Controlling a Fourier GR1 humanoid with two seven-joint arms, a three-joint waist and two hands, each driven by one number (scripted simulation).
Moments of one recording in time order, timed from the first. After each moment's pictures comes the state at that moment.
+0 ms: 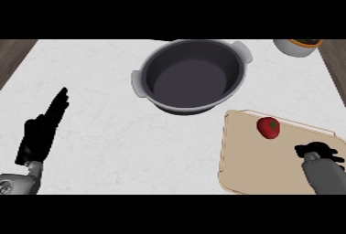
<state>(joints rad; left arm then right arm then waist) -0.10 0.47 -0.14 -1.44 0.09 0.19 0.09 -0.24 -0.35 -0.02 -0.98 0.45 -0.26 1.31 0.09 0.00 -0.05</state>
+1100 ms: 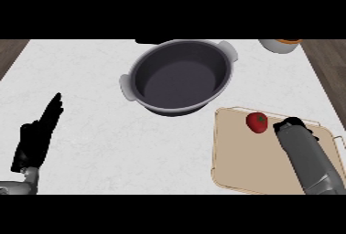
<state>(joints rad) -0.05 0.47 -0.12 -1.46 0.08 0.22 0.10 -0.59 -0.26 -0.15 -0.55 0.63 -0.17 1.32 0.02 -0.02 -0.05</state>
